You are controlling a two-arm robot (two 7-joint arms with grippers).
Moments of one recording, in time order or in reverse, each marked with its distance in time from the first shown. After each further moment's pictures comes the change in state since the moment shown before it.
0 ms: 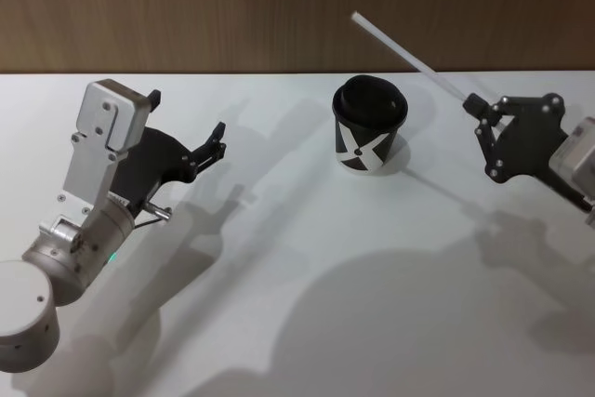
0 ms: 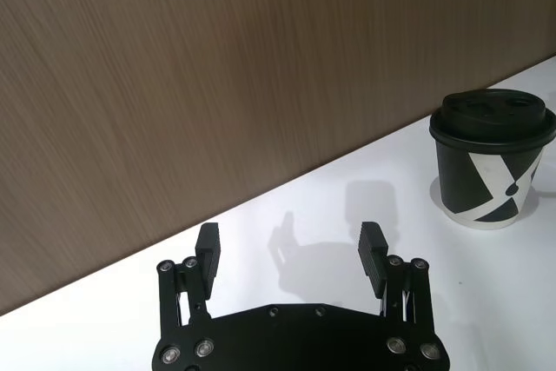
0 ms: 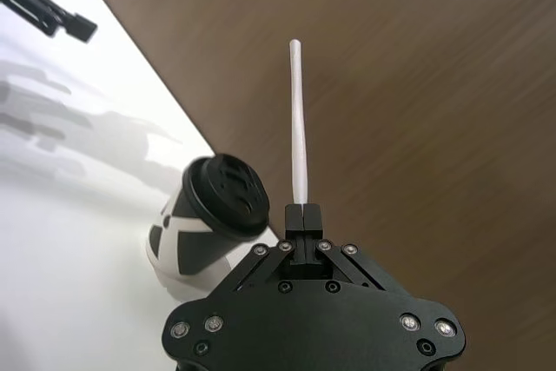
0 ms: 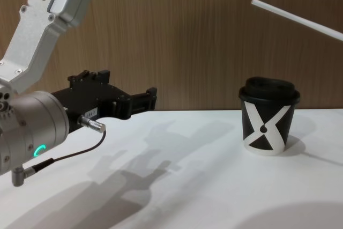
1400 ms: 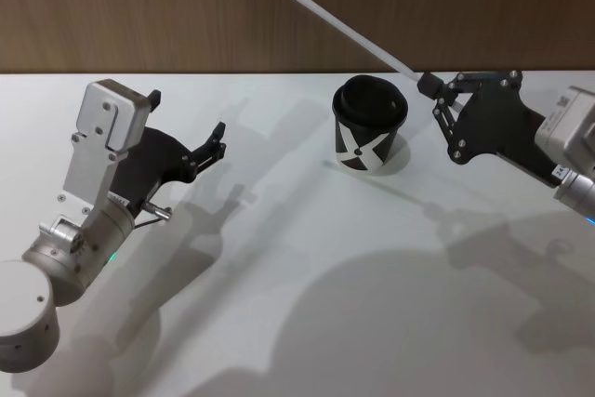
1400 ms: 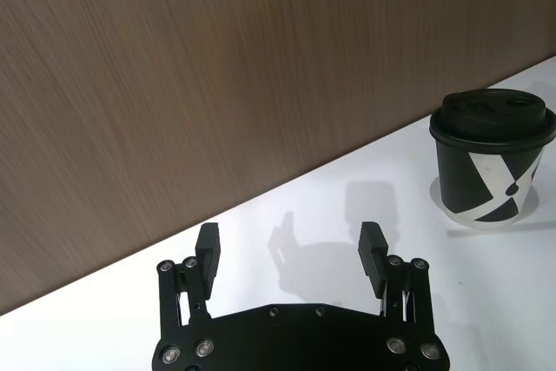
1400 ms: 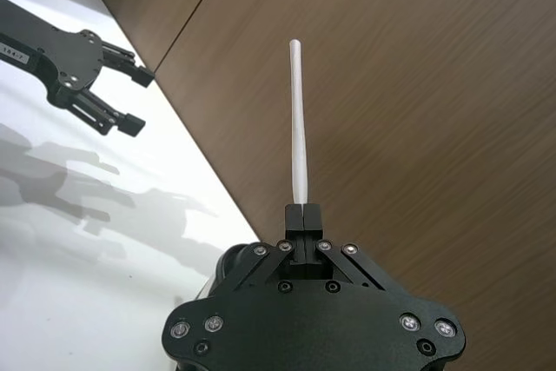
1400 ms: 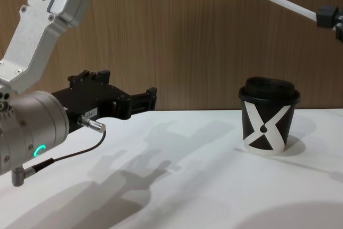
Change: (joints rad) left arm 0.000 0.000 0.000 0.000 0.000 0.000 0.000; right arm 0.123 -0.048 -0.060 0.029 0.093 -0.041 0.150
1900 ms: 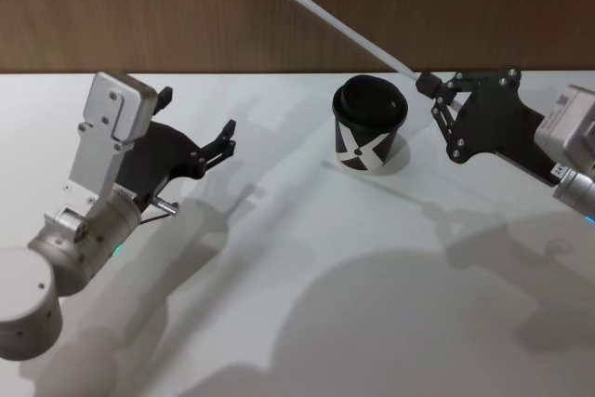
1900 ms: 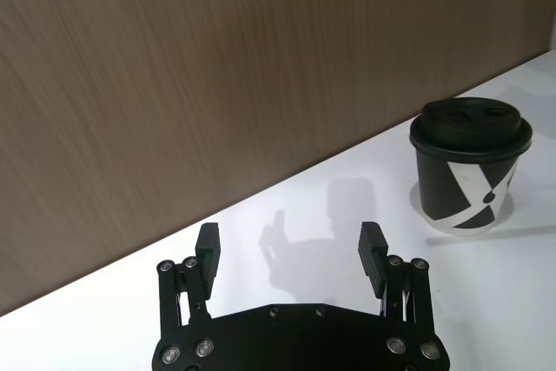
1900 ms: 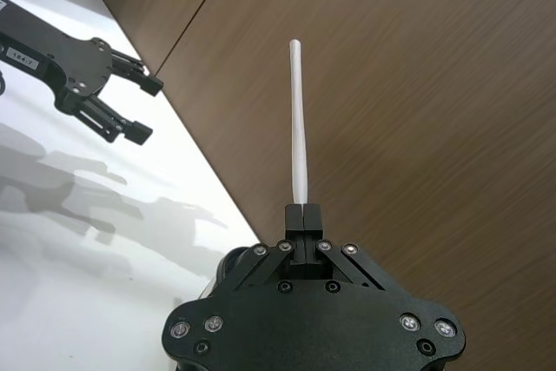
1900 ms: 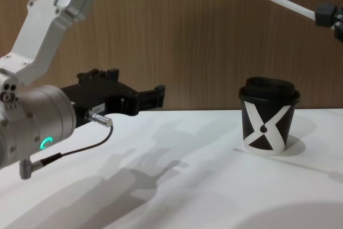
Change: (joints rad) left arm -0.024 -0.007 0.002 0.006 -0.022 0.022 -0.046; right arm 0.005 -0.002 -0.002 0.002 0.003 -0.001 0.006
